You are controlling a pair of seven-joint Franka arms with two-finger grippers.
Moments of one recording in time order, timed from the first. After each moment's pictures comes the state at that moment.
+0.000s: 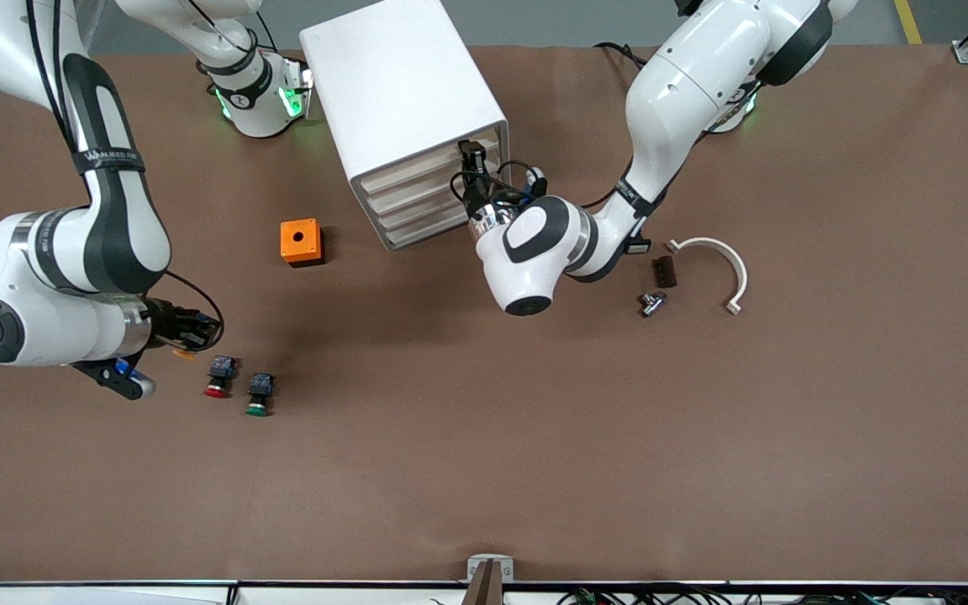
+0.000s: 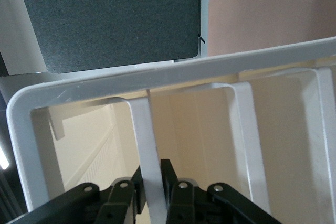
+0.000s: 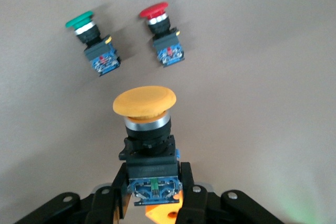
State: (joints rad) left arm -0.52 0.85 -0.30 -1.37 -0.90 1.37 -2.33; right arm 0.08 0.43 -0.03 -1.61 0.12 1.70 0.54
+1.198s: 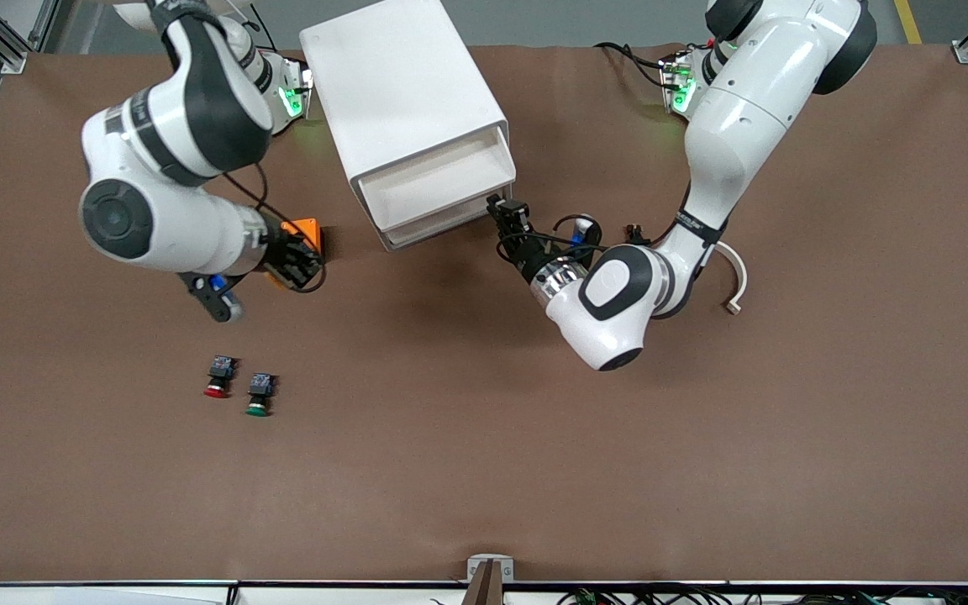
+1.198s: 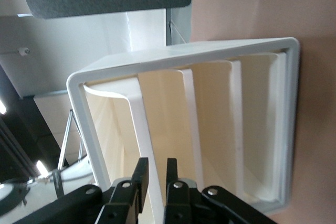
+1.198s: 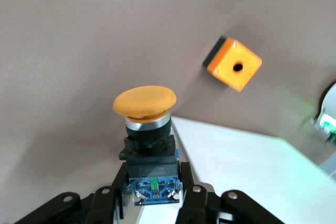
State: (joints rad) left arm -0.33 0.85 -0.25 -1.35 -0.95 1.40 -2.33; right arm 0.41 0.25 -0.03 -1.61 0.27 1.59 1.25
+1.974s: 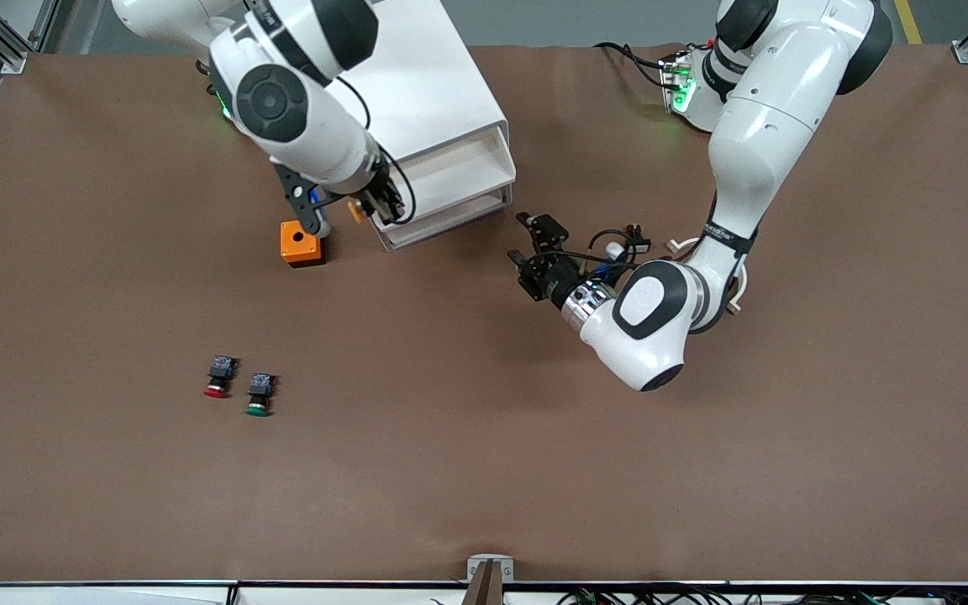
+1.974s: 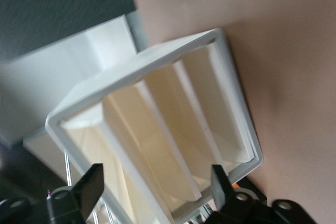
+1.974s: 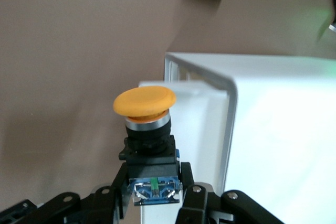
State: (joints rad) left arm -0.31 0.85 -0.20 -1.33 -0.87 1.41 -1.92; right arm 0.68 0.14 -0.03 -1.77 0.29 1.76 1.75
